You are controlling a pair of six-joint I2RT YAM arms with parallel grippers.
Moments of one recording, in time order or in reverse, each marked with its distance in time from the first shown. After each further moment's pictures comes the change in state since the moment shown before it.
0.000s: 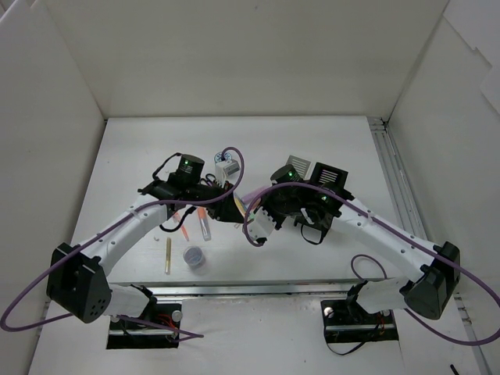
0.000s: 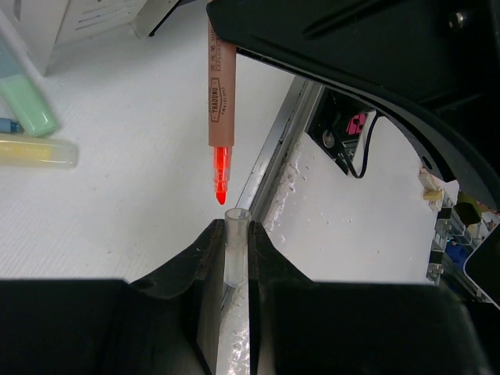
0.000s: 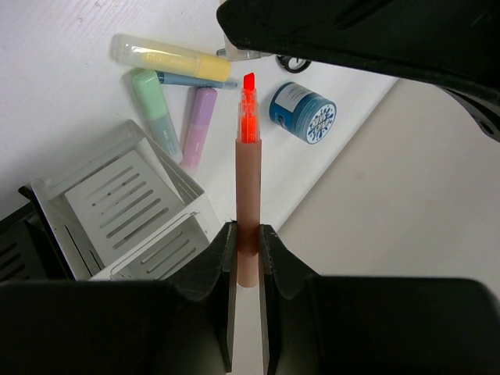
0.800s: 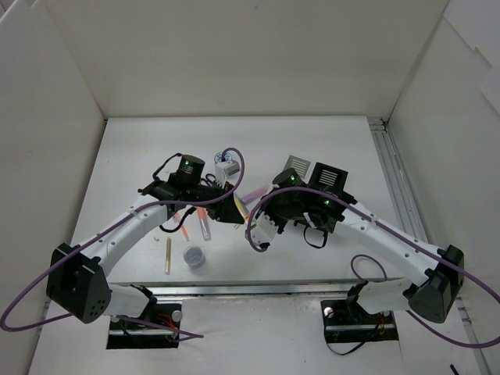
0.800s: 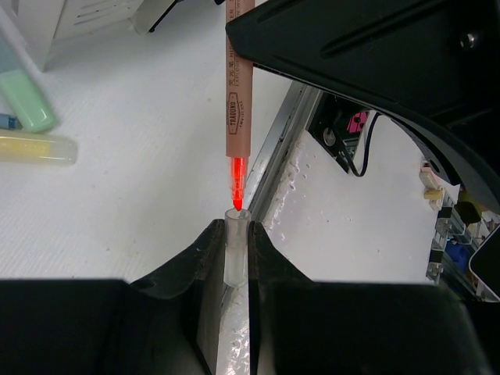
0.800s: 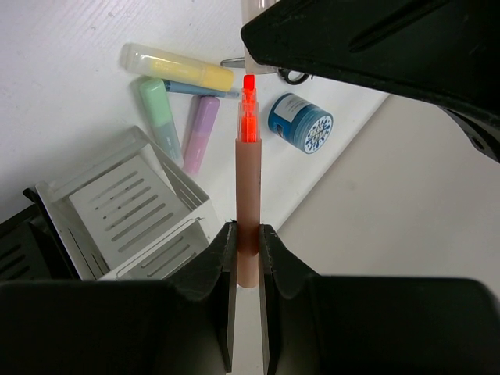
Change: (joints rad) left arm 0.000 -0.004 0.000 -0.006 -0.007 -0.001; right arm 0.014 -0.034 -0.034 0.001 -0.017 -0.026
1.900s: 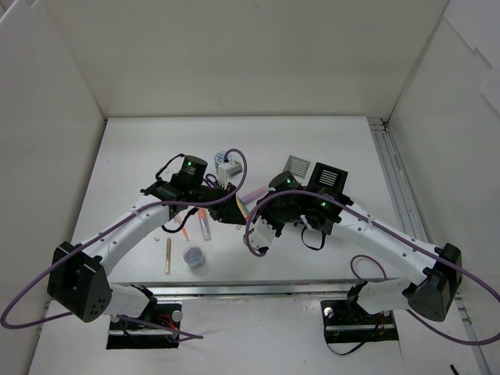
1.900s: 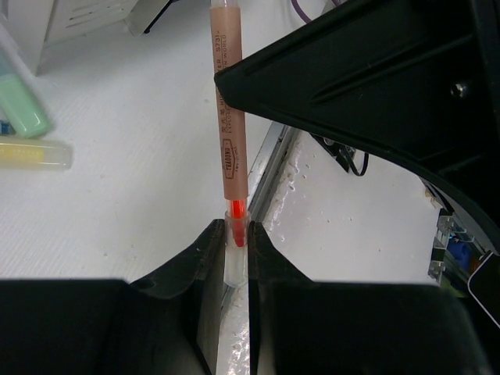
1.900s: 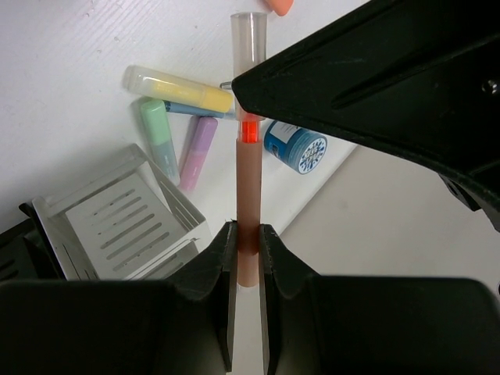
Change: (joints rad) left arm -0.018 0.009 0.000 0.012 -0.005 -0.002; right arm 0.026 0.014 -0.002 0.004 -0.019 -0.019
